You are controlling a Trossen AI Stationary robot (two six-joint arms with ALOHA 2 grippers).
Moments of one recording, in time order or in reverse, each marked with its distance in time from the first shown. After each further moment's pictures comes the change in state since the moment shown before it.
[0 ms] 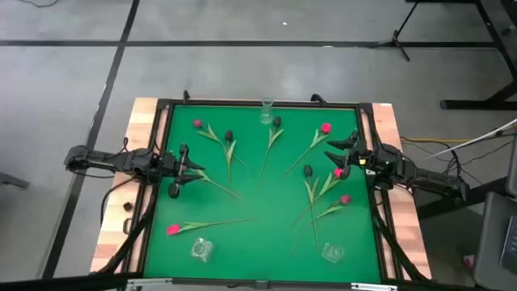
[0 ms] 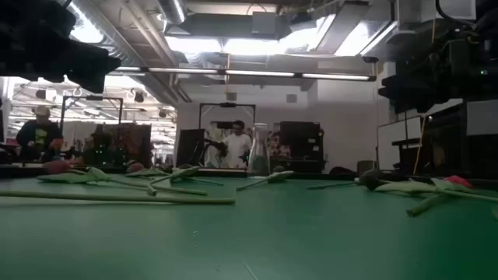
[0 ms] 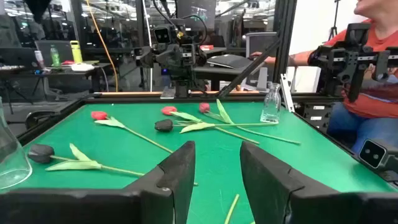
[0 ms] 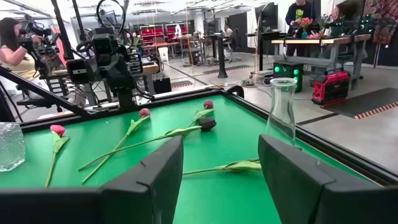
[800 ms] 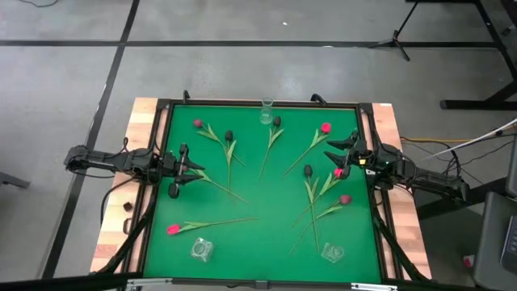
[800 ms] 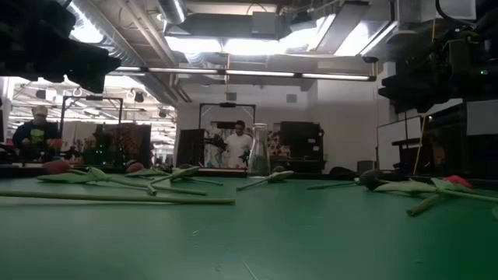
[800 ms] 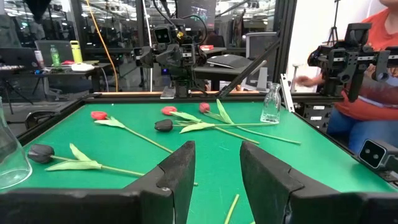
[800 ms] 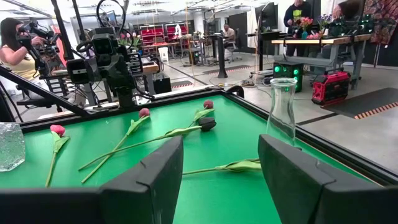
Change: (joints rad) left arm 0.000 0.000 0.000 0.000 0.000 0.000; right arm 0.000 0.000 0.000 0.000 0.000 0.000
